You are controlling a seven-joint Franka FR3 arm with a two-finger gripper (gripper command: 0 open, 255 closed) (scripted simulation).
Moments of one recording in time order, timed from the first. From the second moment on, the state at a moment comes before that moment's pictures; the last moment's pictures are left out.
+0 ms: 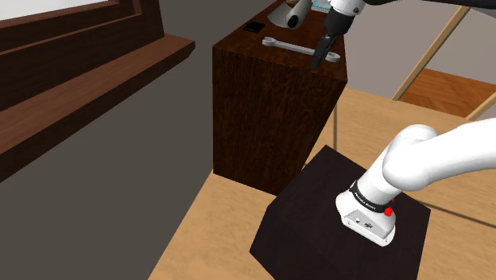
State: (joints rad) arm -0.01 -0.64 -0.11 -2.29 -0.08 1.77 -0.27
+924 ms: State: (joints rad) arm 0.00 -0.23 -0.40 -1.94 -0.01 1.85 -0.72
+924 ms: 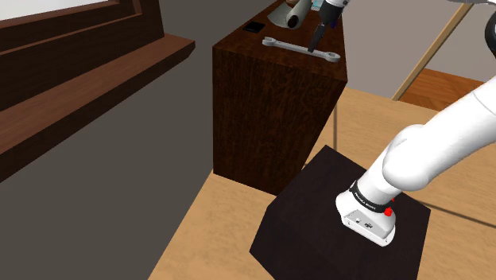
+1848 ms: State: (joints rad) arm -0.09 0.20 -0.51 -1.56 0.23 1.82 -1.06
